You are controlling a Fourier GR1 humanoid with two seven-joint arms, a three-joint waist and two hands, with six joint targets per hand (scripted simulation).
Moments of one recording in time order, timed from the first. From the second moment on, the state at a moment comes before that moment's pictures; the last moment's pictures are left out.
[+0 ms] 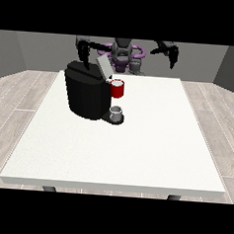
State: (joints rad) left arm -0.31 0.01 0.13 -1.25 -0.15 -0.29 -0.13; right arm -0.55 -0.19 -0.19 -1.06 -0.06 0.02 0.09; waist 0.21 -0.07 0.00
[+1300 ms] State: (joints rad) left arm -0.25 0.09 0.14 -1.41 -0.11 -0.26 -0.10; right arm -0.80 -0.20 -0.10 -1.01 0.05 0.00 0.14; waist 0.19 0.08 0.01
